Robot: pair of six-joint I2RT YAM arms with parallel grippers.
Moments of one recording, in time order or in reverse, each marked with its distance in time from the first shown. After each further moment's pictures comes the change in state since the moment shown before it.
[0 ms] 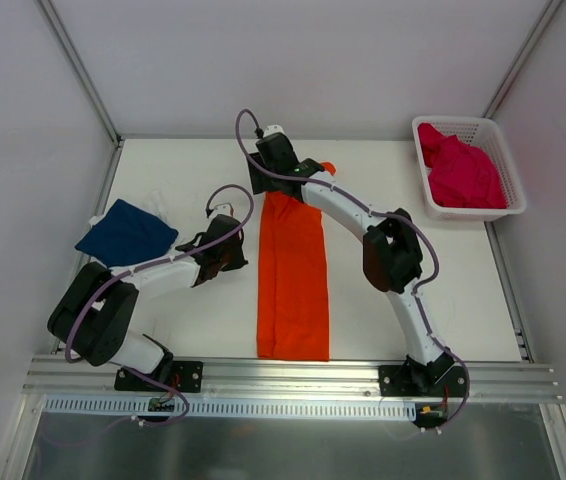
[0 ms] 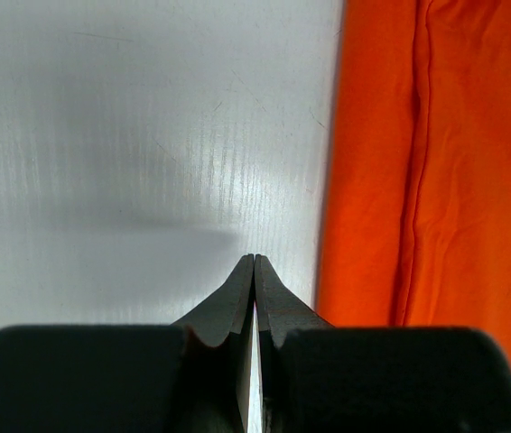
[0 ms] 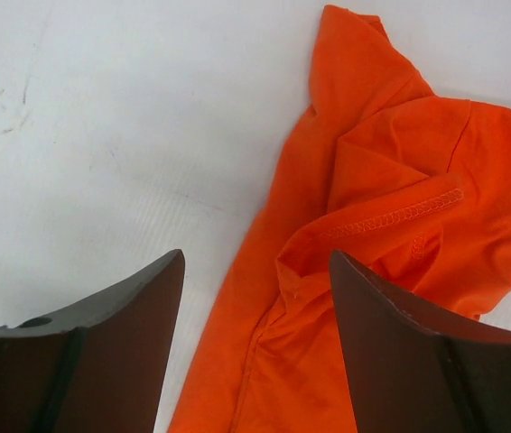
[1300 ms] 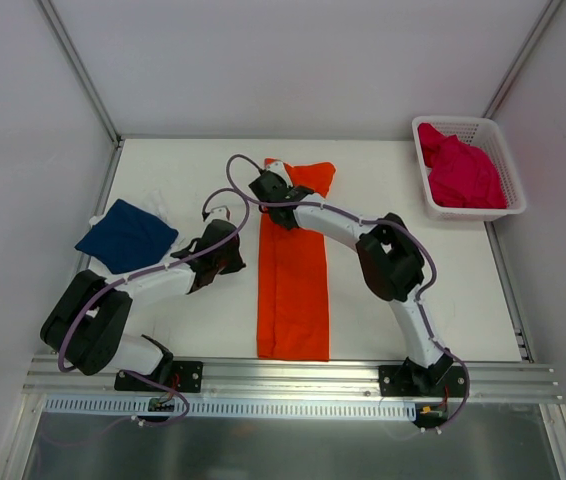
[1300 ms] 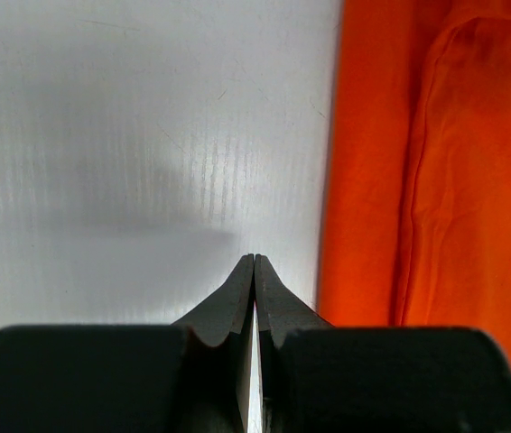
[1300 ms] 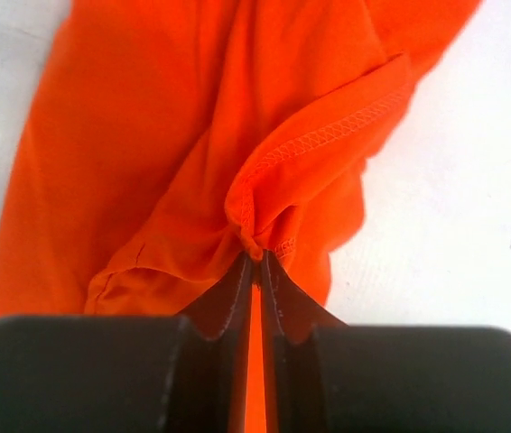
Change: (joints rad) left arm 0.000 -0.059 -0.060 0.045 0.001 -0.005; right arm 0.085 -0.042 -0.246 -0.121 0.374 -0.083
